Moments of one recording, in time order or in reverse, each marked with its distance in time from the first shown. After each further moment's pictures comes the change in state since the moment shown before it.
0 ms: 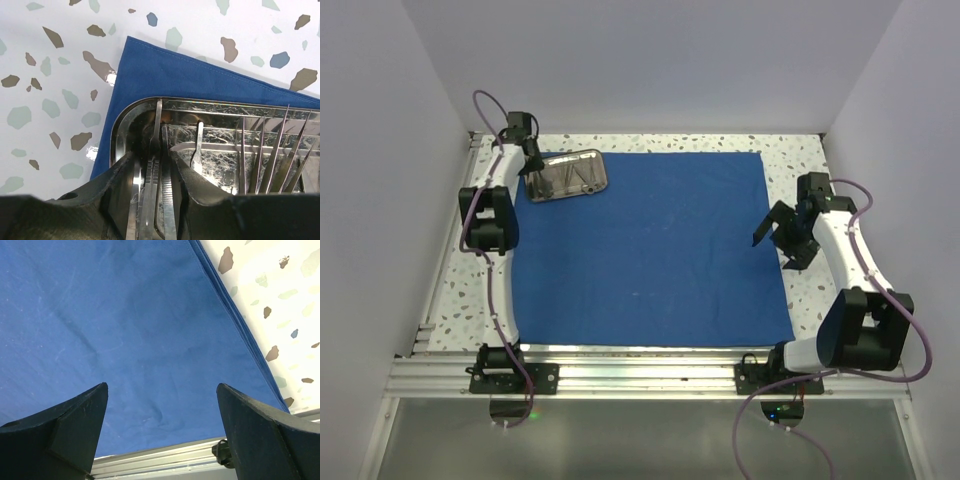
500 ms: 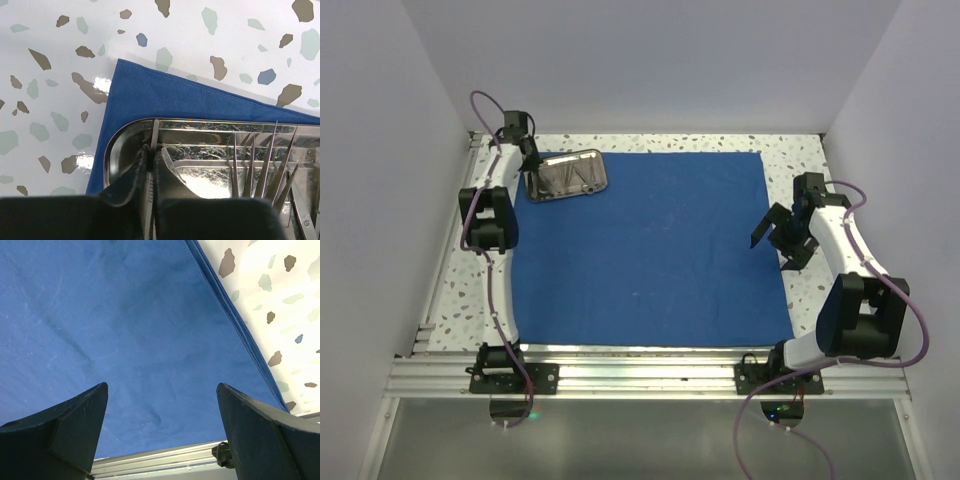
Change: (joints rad) left arm 0.020 0.053 0.064 0.015 0.080 0.001; right arm 0.000 0.075 -0.002 0.021 0.000 0.001
